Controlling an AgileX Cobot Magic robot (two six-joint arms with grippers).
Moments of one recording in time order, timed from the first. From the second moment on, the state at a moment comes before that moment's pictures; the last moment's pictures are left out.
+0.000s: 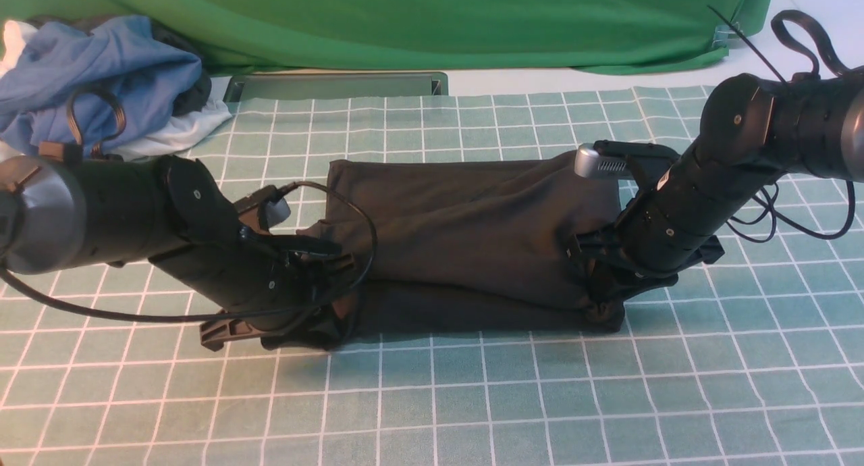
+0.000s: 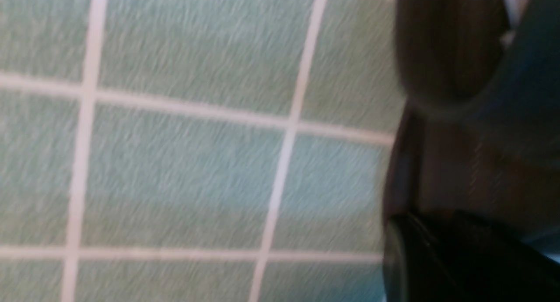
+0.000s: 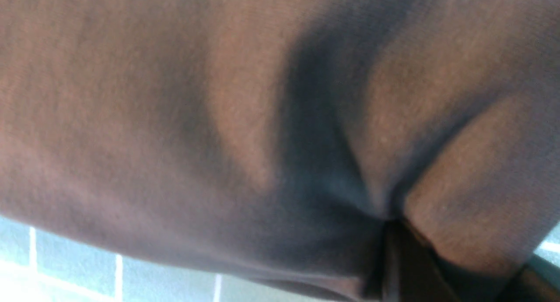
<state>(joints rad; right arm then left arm) 0.30 1.93 -1.25 0.32 0.84 0.03 -0.28 1.74 -0.92 -0.47 0.58 -0.12</state>
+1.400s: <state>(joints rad) 0.30 1.73 -1.03 0.08 1.03 0.07 -0.48 1.69 -0.86 -0.57 0.58 -0.03</state>
